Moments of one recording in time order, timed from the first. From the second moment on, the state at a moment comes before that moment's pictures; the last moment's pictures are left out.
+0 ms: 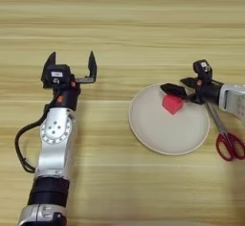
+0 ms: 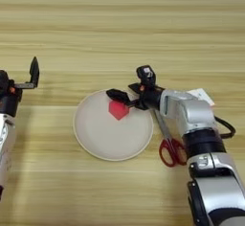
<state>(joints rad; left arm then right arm) -0.17 0.05 0.09 0.21 -0.08 -0.34 -0.05 -0.54 -0.31 0.01 0.40 0.35 0.71 0.74</state>
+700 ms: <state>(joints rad) -0.17 0.04 0.09 0.21 -0.08 -0.34 -0.05 -0.49 -0.36 0.10 0.34 0.35 0.78 0.86</state>
